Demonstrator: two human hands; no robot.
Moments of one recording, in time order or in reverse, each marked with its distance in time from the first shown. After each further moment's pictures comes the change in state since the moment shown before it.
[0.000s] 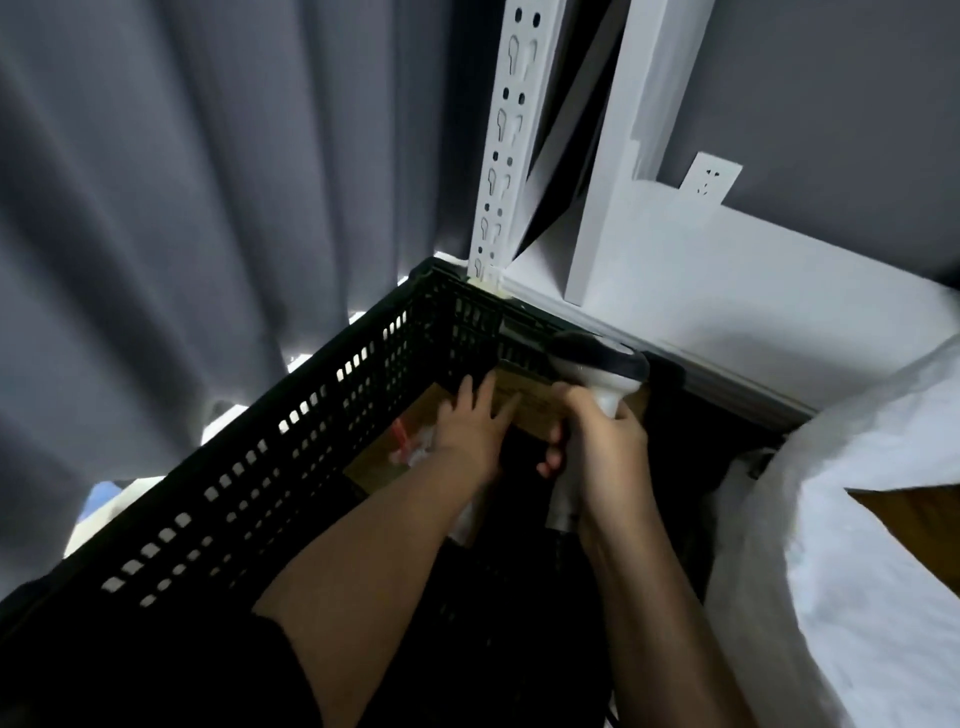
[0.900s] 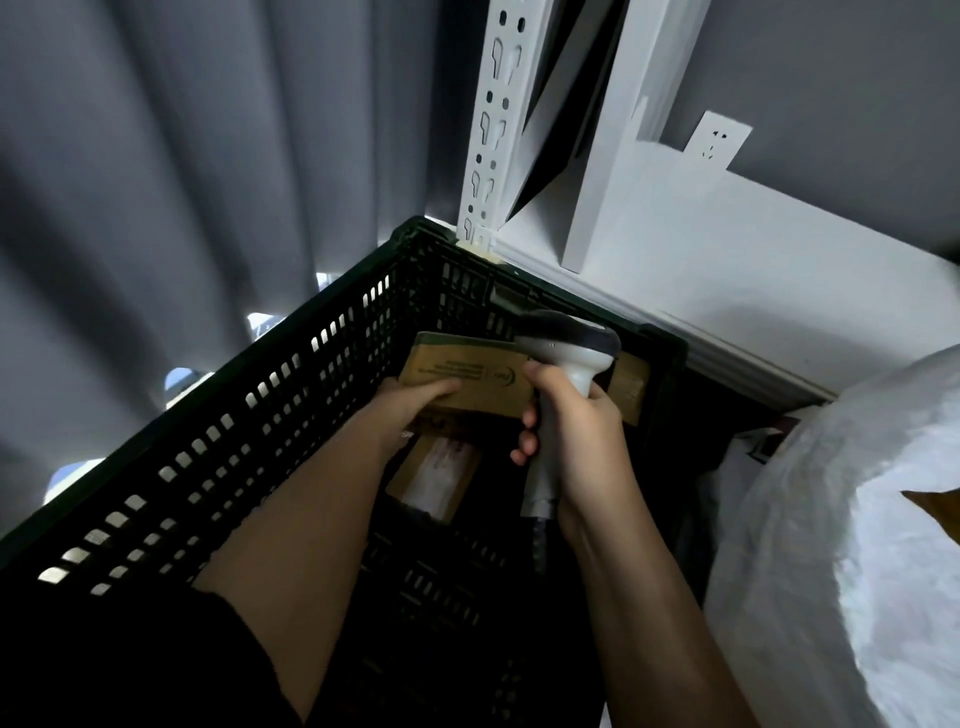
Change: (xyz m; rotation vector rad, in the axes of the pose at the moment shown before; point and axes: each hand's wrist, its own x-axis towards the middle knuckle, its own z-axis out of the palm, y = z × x) left_hand 0.026 -0.060 0.043 -1.566 -0.133 -0.699; right_hand 0.005 0.011 0.006 -0.002 -0.100 0.069
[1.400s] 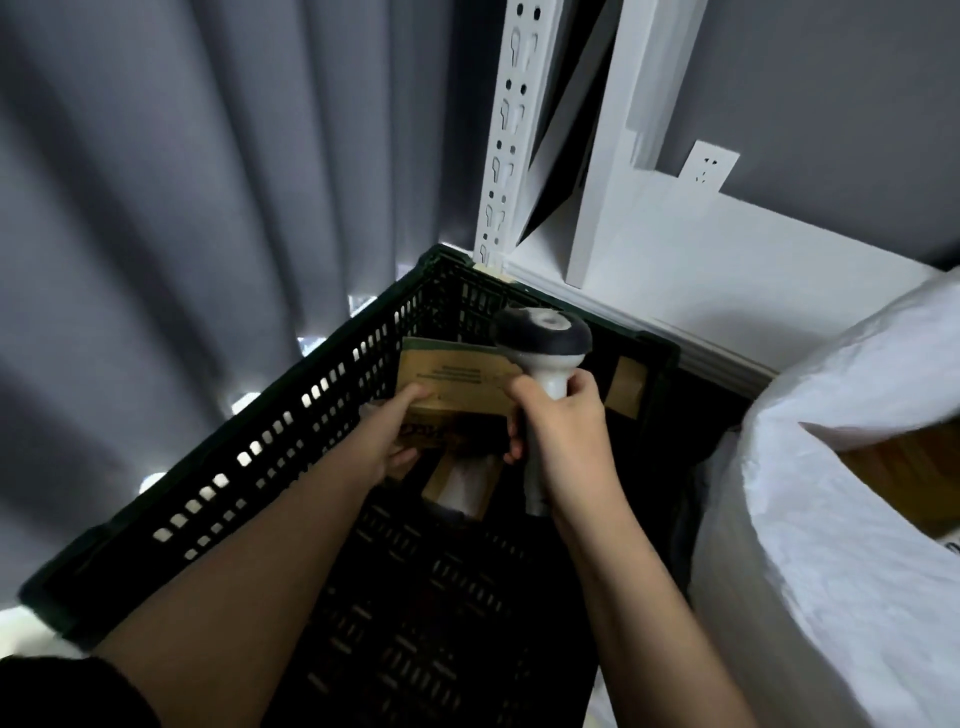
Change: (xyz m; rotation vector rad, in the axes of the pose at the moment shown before) left_hand -0.062 -0.021 -0.043 -0.333 0.009 0.029; right_hand -0.047 -0.007 0.012 -0.142 -0.043 -0.183
